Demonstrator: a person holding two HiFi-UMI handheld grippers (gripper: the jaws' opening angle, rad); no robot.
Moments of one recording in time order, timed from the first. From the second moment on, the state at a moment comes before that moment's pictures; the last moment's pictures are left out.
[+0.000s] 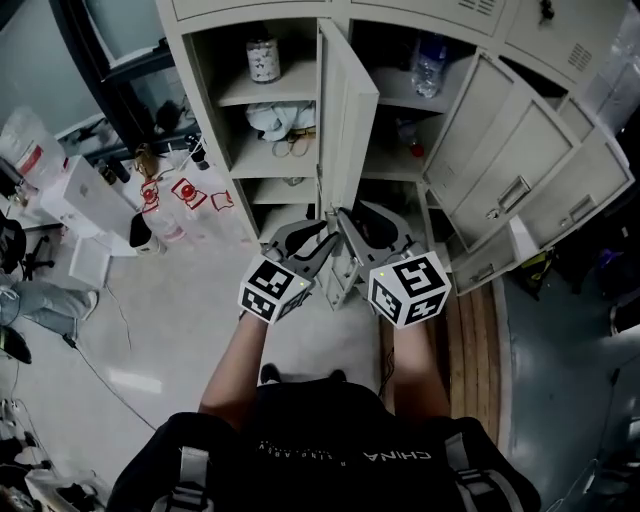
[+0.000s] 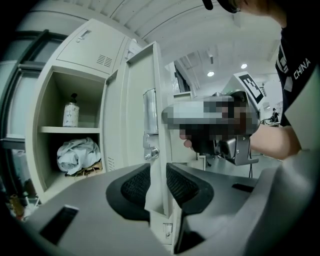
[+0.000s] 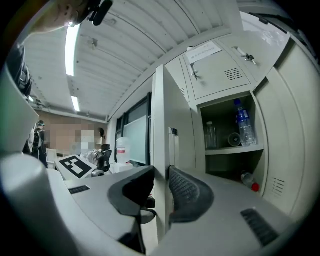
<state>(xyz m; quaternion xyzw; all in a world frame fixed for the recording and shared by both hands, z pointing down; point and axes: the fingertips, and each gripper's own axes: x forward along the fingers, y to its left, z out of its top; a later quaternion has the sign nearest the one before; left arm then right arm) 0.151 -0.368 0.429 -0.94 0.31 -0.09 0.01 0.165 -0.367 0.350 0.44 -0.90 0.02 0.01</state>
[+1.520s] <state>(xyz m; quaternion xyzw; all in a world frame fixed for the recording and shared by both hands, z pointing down) -0.065 -0.481 0.429 -0.91 0.41 -0.08 -0.01 -0.019 -0.489 0.365 0.41 -0.91 0.00 0.07</state>
